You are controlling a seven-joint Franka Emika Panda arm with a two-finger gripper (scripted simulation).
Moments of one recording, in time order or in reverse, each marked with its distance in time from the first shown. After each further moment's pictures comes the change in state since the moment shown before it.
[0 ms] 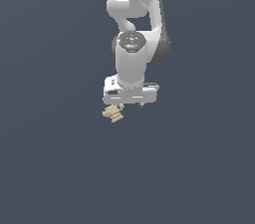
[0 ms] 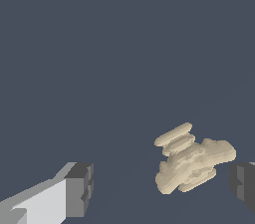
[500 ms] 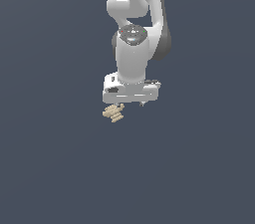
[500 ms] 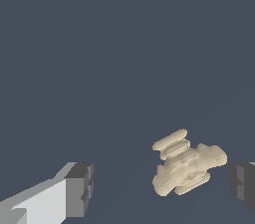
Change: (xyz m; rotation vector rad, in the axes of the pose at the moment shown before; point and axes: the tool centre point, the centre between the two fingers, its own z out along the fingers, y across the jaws) arm 0.007 -0.001 -0.016 -0.005 0.034 -0.019
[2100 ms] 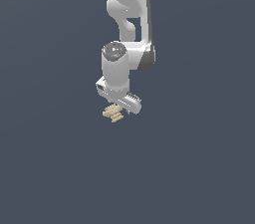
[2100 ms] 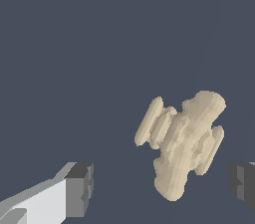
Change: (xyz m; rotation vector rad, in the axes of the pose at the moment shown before) arm -0.036 0.043 0.061 0.016 -0.018 0.648
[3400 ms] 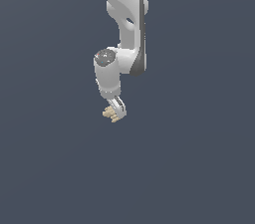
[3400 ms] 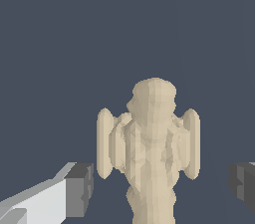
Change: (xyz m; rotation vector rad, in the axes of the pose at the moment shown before) arm -0.004 0.045 0.038 -0.009 0.004 0.444
